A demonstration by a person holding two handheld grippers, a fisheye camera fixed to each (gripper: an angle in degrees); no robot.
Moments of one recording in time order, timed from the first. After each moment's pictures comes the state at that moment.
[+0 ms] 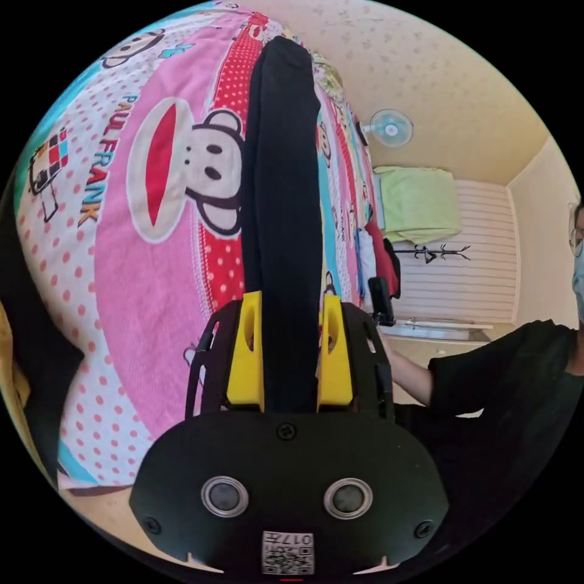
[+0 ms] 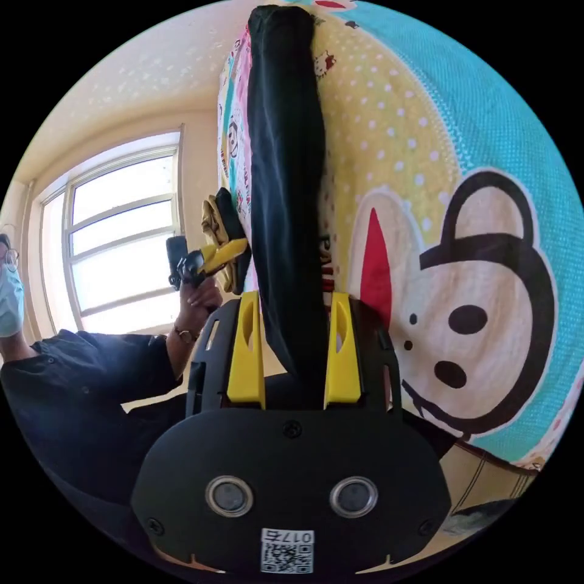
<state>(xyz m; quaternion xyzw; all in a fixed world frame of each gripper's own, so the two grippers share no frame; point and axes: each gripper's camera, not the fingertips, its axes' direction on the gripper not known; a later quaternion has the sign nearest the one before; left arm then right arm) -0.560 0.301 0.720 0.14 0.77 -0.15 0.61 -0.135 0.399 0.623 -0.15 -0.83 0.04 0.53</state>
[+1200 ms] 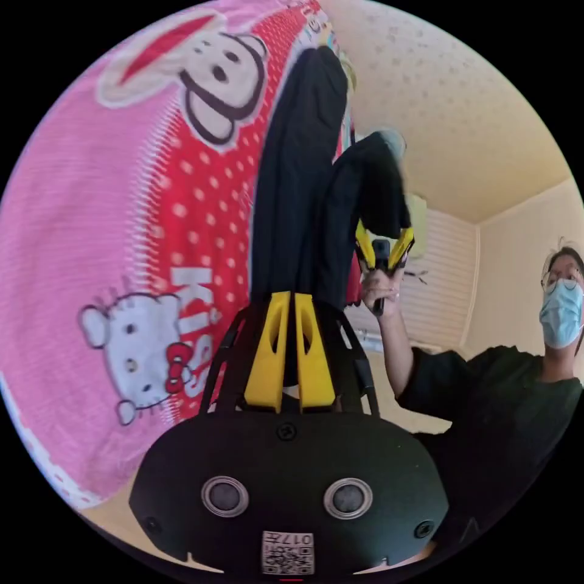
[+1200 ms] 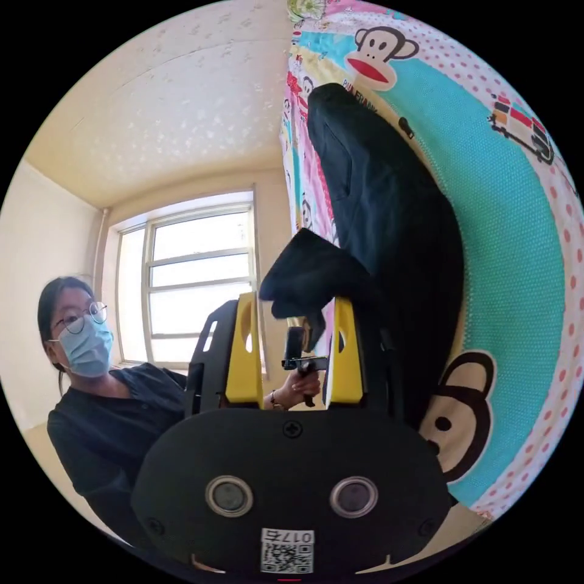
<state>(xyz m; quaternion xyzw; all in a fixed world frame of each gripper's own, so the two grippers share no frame) -0.447 0.289 0.792 0.07 0.81 -0.24 0.53 0.055 0.319 0.612 -0.04 -0.86 0.15 0.48</state>
